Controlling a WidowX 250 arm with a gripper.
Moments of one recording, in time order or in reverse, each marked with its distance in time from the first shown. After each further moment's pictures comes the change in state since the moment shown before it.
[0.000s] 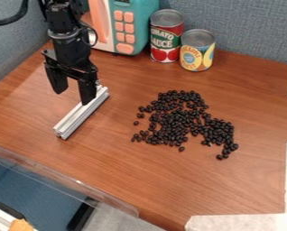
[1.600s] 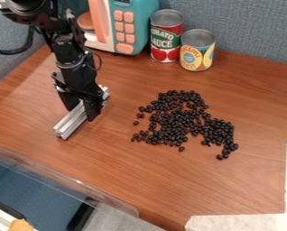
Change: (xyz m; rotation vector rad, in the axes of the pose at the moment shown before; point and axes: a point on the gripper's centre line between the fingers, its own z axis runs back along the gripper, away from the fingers) arm 0.004 -0.006 -0.044 -0.019 -0.087 -0.021
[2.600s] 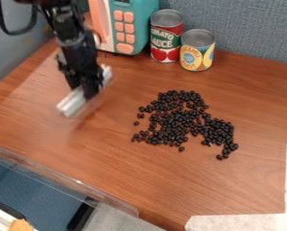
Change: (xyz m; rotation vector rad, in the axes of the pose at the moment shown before) arm 0.034 0.017 0.023 -0.047 -0.018 -0.029
